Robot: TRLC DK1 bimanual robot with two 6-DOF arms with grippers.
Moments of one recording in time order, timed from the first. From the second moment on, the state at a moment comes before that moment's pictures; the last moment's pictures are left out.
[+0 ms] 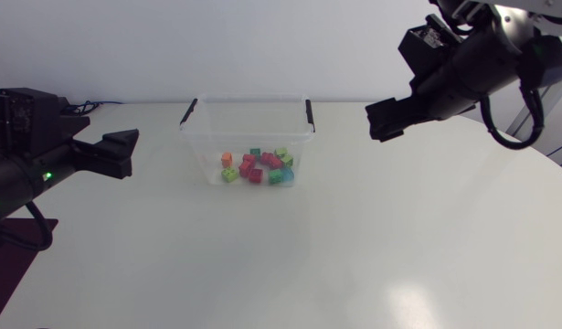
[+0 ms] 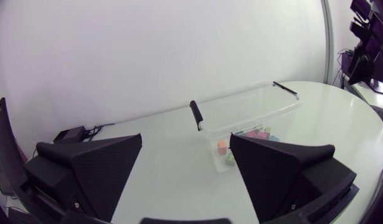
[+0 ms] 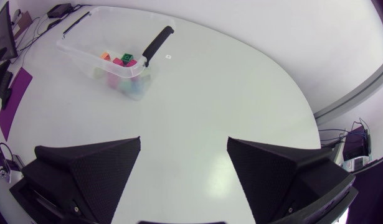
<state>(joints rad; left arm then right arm) -0.18 0.87 0.62 -0.03 -0.07 0.19 0.39 1.43 1.41 -0.94 0.15 -0.03</state>
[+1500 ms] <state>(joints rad) -0.02 0.23 0.14 0.03 -0.04 0.13 0.07 0.34 0.31 -0.21 0.13 -0.21</state>
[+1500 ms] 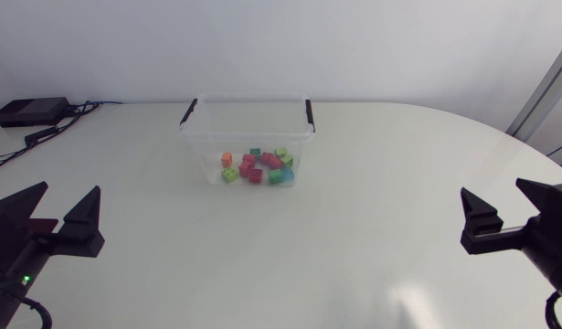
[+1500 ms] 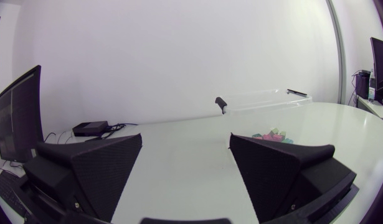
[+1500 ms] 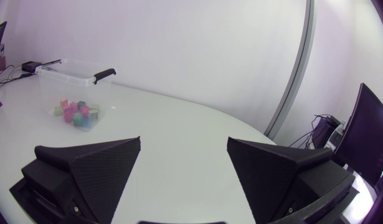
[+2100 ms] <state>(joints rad) -0.01 0.07 0.04 -0.02 0.01 0.03 0.00 0.06 0.03 -0.03 0.01 -0.03</state>
